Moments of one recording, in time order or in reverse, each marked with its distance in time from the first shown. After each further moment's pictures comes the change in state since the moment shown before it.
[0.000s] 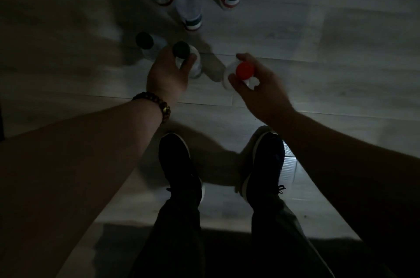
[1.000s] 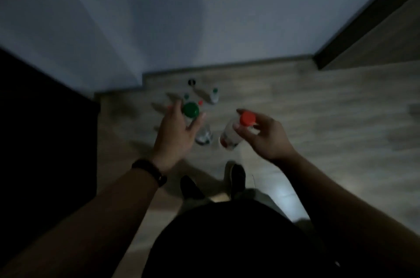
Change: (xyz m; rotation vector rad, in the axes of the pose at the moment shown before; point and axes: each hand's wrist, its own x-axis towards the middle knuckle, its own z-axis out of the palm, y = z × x) left_hand -0.299 0.365 -0.455 -0.191 -0.039 0.455; right_hand -0.358 -0.392 -0.338 0.229 0.356 -0.074
